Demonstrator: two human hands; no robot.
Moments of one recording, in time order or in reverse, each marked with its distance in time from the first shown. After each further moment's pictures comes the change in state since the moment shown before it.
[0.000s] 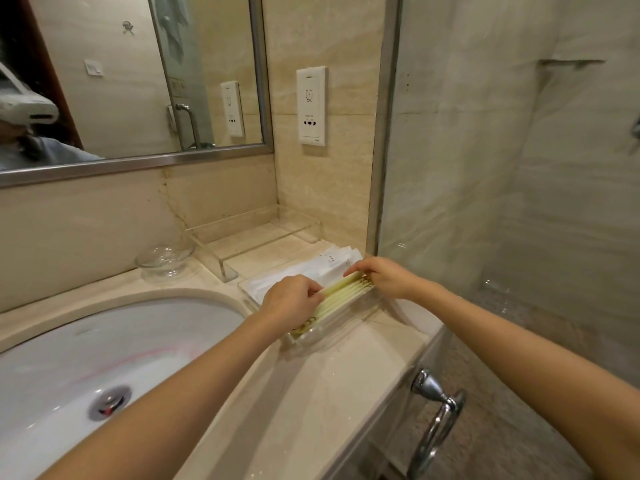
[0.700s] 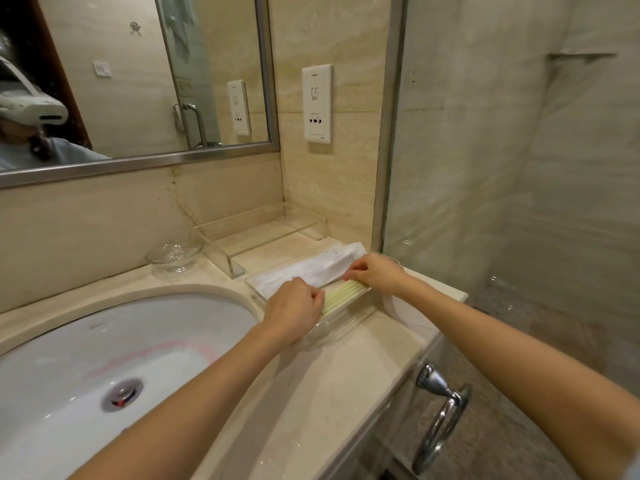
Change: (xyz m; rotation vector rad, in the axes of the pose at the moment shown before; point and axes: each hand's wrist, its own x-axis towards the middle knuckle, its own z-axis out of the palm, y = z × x) left_hand -0.019 -0.003 0.008 0.001 0.125 -0.008; right_hand 0.012 -0.016 0.014 0.016 0.066 0.126
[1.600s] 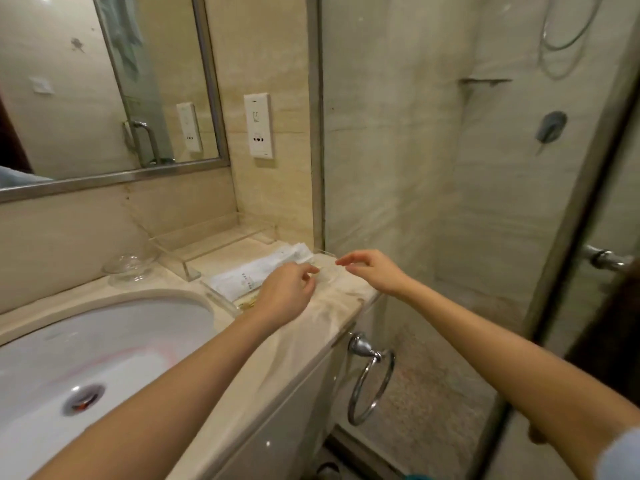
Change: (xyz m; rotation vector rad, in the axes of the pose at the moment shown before) left_hand -0.044 0.089 -0.009 -0.023 0.036 0.247; right_hand -0.130 0.036 -0.063 0.294 0.150 -0.076
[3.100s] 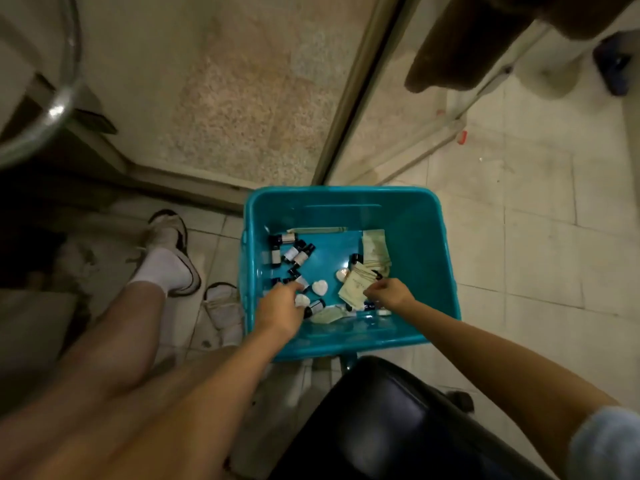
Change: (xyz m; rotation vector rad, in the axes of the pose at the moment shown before) left_hand -0.278 0.006 0.515 -0.179 -1.138 -0.161; right_hand -0.488 0.398 0.241 0.265 -0.060 1.602
